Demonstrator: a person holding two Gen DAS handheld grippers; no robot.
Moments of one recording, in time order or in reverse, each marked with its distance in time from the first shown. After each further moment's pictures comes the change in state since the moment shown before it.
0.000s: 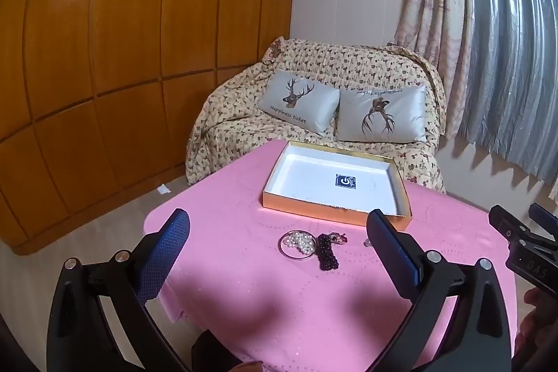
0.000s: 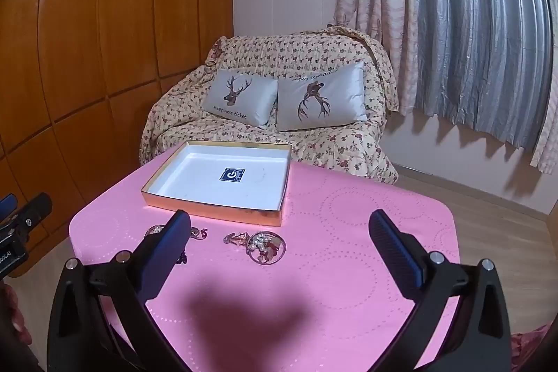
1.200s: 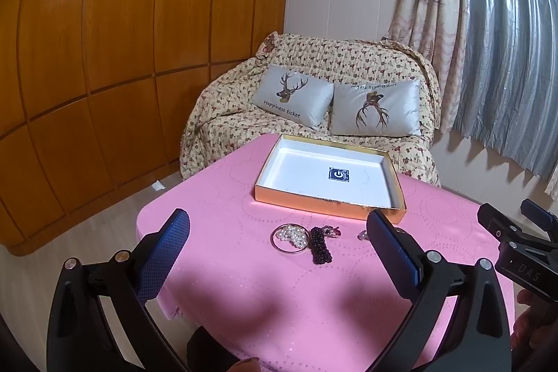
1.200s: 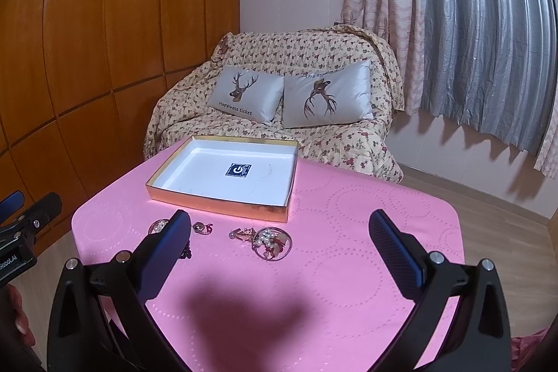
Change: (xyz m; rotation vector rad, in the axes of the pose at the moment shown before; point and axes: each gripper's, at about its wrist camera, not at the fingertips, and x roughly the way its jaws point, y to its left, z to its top) left arm 0.010 -0.003 -0.015 0.009 0.026 -0.028; right arm 0.003 0.007 -0.004 -0.017 0.007 0.024
